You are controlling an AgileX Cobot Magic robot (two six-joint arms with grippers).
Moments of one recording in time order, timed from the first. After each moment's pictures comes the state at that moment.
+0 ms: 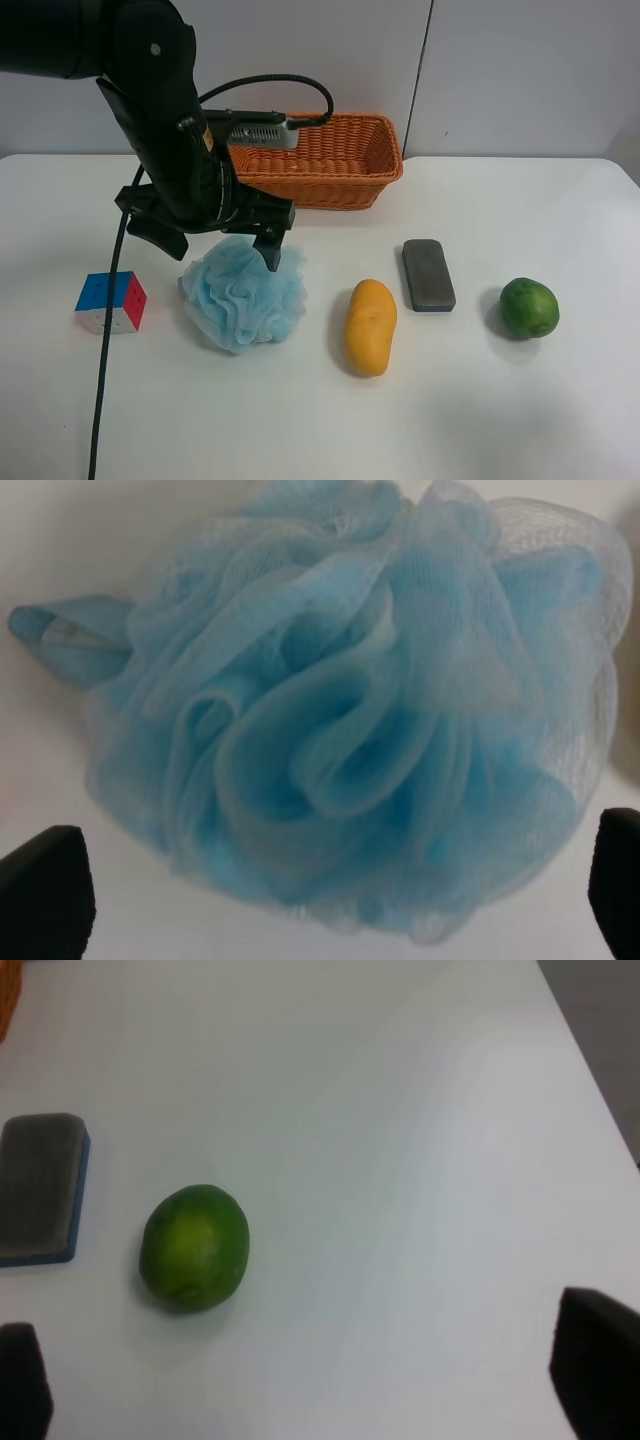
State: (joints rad) left arm -0.67 1.76 -1.23 0.01 0.89 -0.51; right arm 0.09 0.00 -0.48 -0.17 1.06 0.08
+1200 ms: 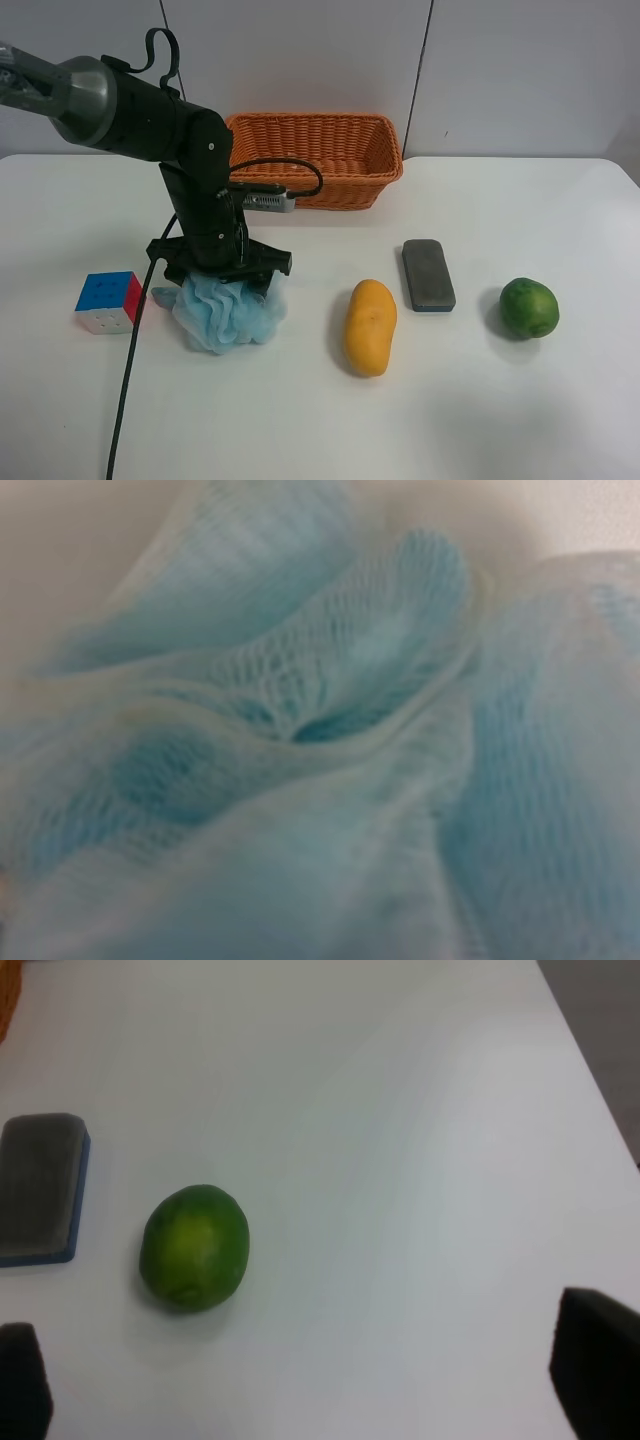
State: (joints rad) left arm -0.58 2.02 -1.23 -0.05 0.78 -0.43; right arm 0.09 0.00 -0.48 -0.17 1.06 0.08
